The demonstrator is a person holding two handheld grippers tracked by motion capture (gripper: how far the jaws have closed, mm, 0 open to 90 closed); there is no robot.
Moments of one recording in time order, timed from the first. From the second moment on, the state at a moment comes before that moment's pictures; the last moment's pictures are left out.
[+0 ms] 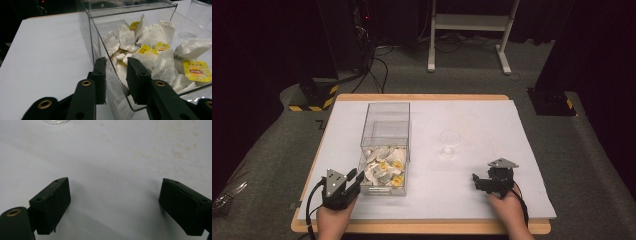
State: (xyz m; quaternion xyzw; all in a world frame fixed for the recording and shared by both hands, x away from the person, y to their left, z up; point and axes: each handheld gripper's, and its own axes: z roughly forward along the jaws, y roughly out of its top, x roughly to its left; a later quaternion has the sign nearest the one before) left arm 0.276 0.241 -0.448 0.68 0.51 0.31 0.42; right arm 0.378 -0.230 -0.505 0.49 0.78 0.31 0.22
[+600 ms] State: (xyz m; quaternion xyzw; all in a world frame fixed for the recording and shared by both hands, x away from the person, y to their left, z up) left arm 0.296 0.269 -0.434 0.67 0.51 0.33 0.42; right arm 0.378 -0.230 -0.505 0.49 0.78 0.31 0.21
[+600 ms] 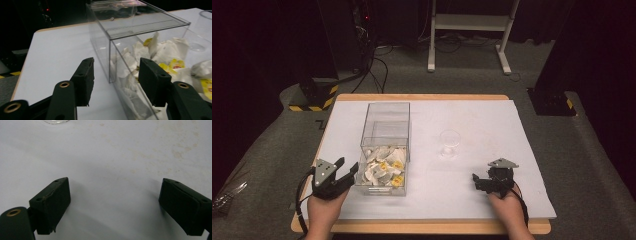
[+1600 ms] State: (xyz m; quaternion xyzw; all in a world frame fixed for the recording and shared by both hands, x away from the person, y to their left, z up) left arm 0.350 0.309 -0.505 0.73 0.53 0.28 0.33; right arm 0.378 -0.229 -0.505 0.49 0.78 0.31 0.21
